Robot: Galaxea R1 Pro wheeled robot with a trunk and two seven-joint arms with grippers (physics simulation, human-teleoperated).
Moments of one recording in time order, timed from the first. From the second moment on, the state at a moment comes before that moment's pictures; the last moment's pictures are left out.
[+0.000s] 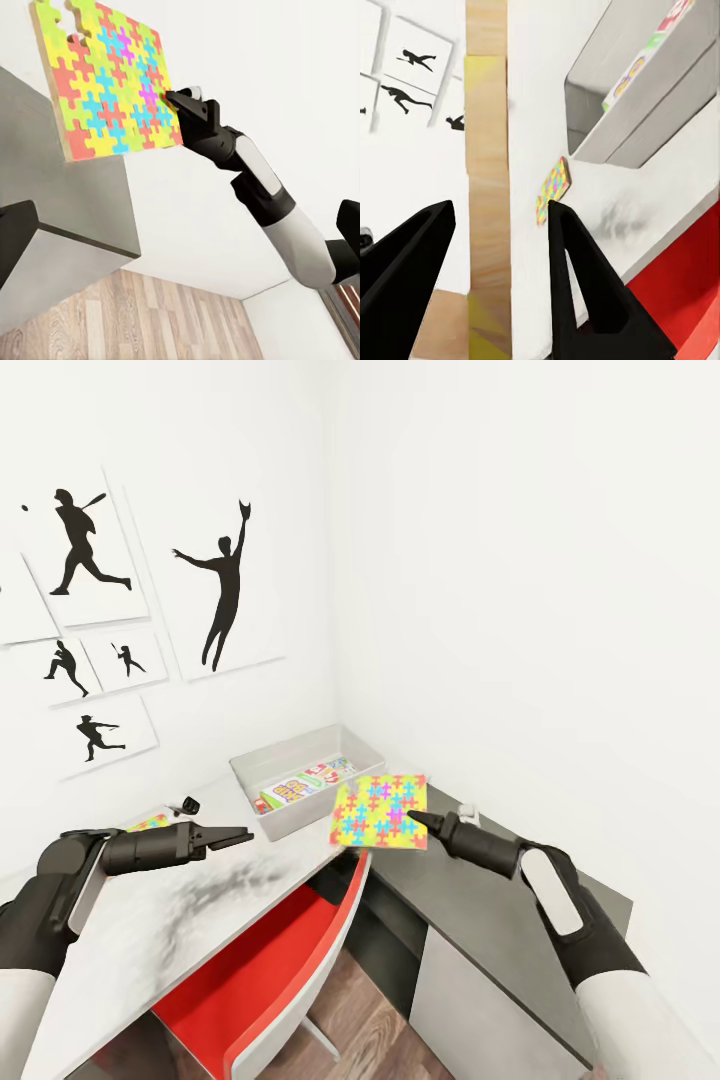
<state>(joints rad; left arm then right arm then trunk) -0.64 0.32 0.12 -1.15 0.19 1.02 -1.52 -0.63 -0.10 0.01 -1.05 -0.86 0.85 0.55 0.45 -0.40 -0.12</state>
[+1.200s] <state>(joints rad) -0.64 0.32 0.14 -1.14 0.19 1.02 -1.52 -0.63 -0.09 -0.06 -1.07 -0.85 0.86 0.46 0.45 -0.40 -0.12</state>
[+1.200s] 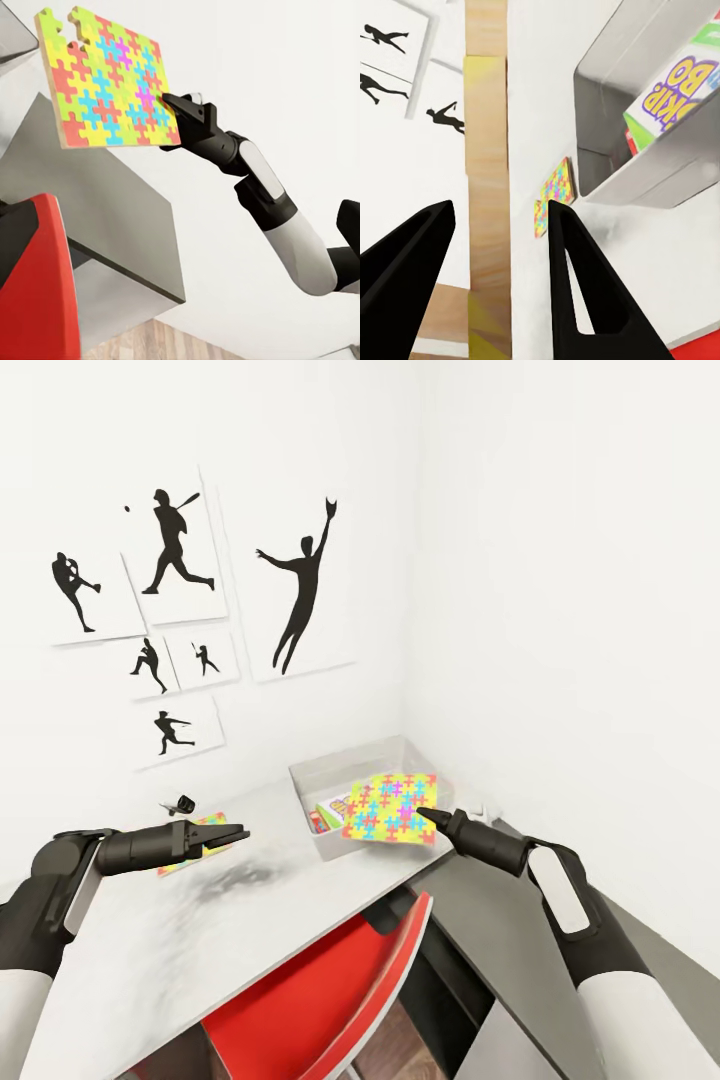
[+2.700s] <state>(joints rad) -0.64 0.32 0.15 -1.14 0.19 1.02 -1.52 -0.63 -0.09 -0.05 -1.07 -0.85 0.86 0.46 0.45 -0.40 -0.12</state>
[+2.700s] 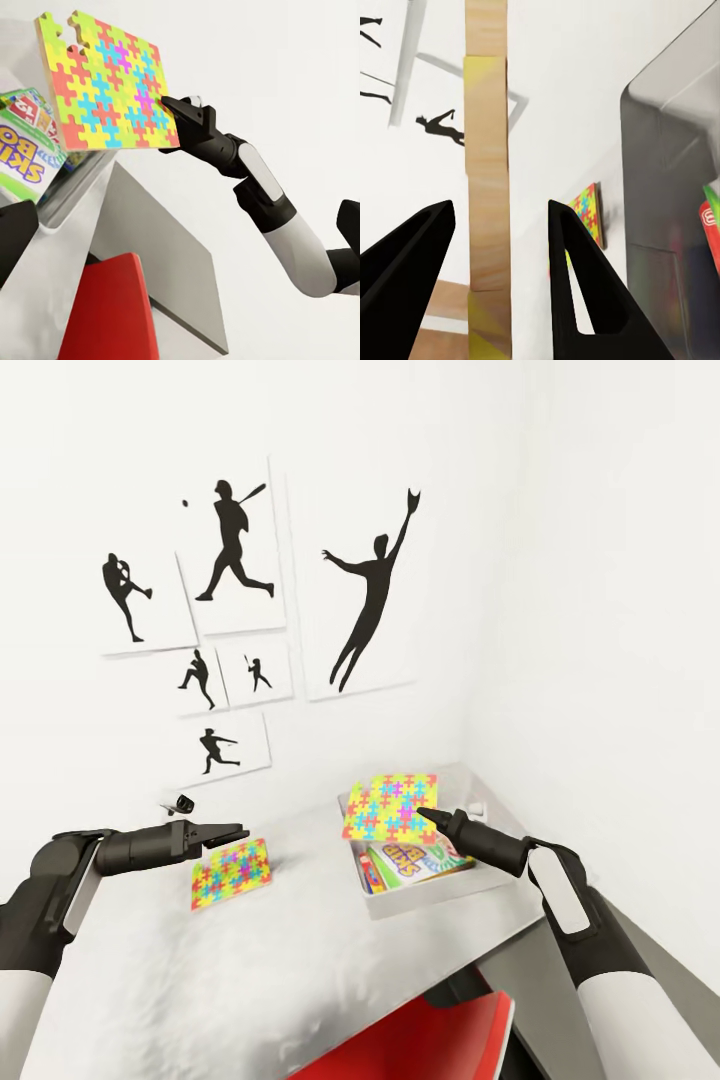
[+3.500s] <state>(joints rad) -0.64 0.32 0.15 -1.14 0.19 1.02 -1.52 -0.63 -0.09 -0.06 -1.07 -0.85 0.86 0.46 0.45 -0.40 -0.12</state>
